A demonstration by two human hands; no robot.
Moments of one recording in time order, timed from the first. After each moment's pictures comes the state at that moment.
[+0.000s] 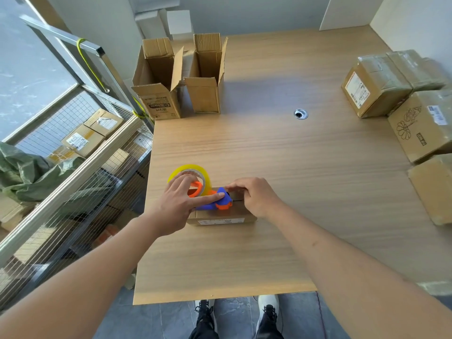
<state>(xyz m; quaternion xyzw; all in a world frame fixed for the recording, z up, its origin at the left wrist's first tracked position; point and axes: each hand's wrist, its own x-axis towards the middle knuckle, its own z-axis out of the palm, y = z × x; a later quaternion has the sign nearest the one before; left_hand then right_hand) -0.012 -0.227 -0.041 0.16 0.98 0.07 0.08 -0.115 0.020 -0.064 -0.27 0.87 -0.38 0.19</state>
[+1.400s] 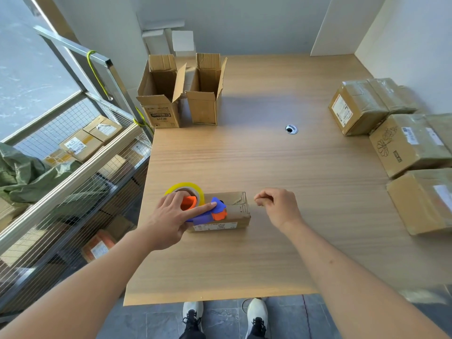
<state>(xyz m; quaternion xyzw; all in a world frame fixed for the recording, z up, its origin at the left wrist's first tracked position) 0.023 -0.213 -0.034 0.09 0.99 0.09 0.09 -0.105 0.085 -0.048 -0.12 0.91 -0.38 0.12</state>
